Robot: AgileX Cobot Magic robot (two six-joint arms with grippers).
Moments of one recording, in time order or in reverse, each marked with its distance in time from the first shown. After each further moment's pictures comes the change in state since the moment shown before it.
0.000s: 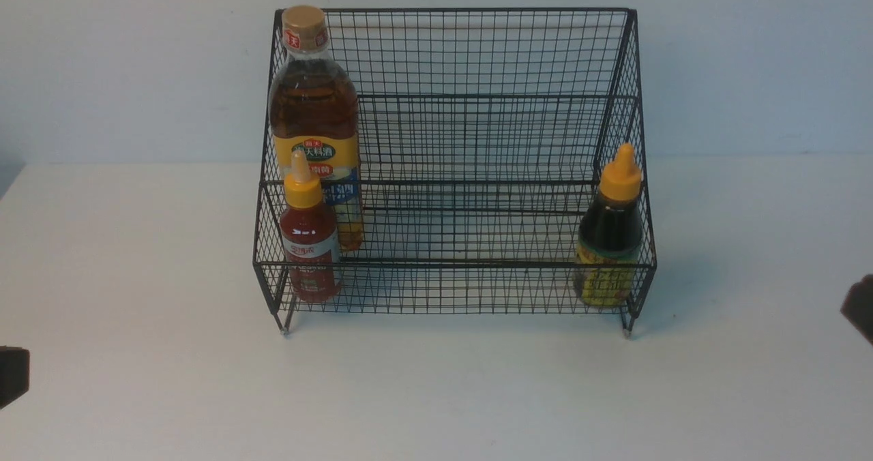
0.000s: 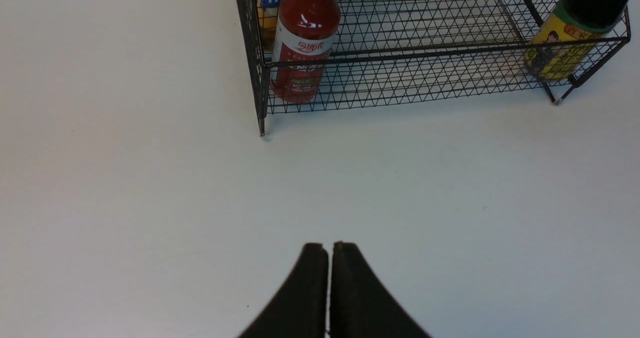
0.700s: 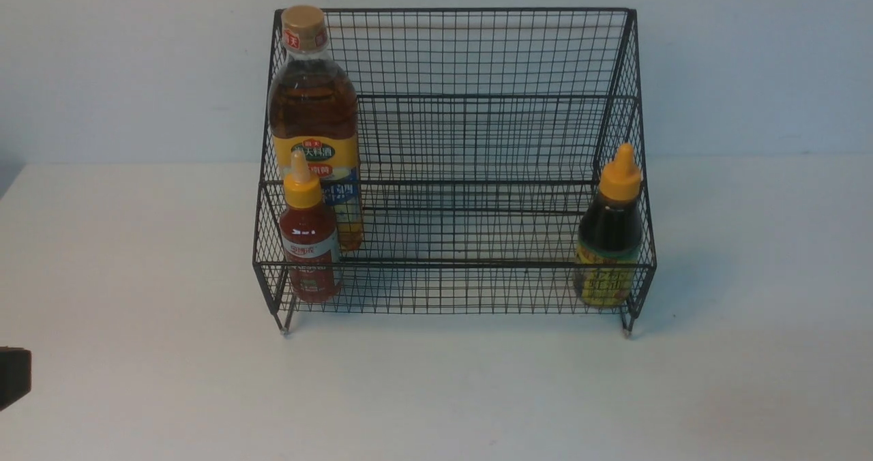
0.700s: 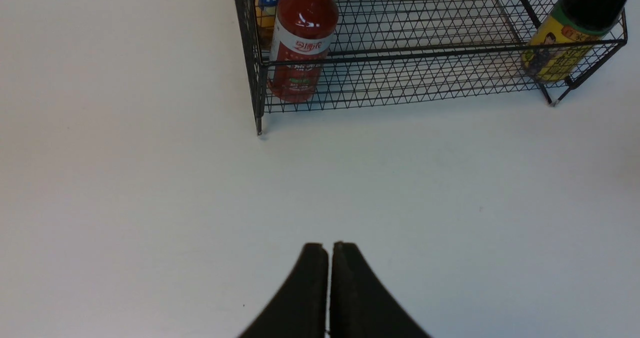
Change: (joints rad) right arm -0.333 -0.277 0.302 0.049 0.113 0.000; left arm 0.000 0.000 0.000 -0.005 0.001 -0.008
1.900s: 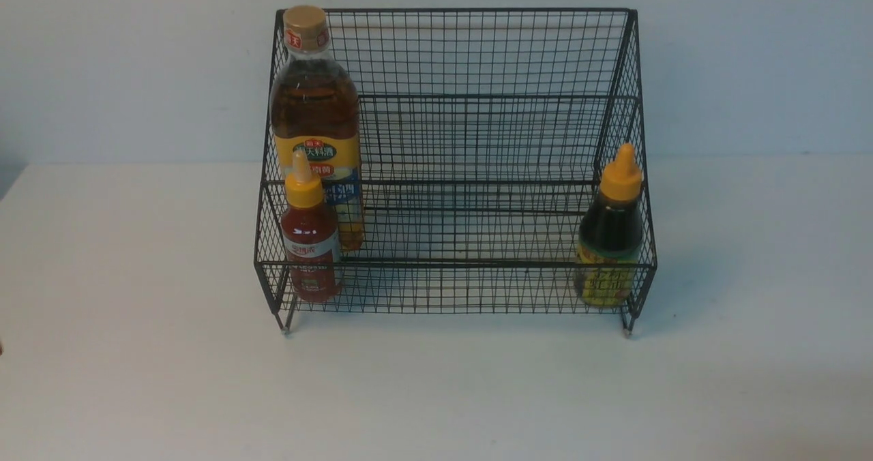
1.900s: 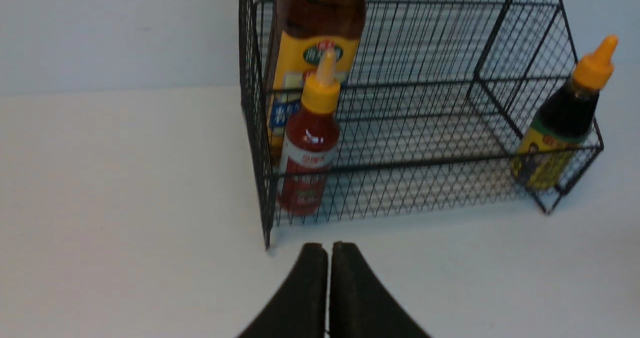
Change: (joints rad) right arm -0.126 -0.121 0.095 0.048 0.009 0.000; left arm 0.000 -0.175 0.203 0.009 -0.367 0.028
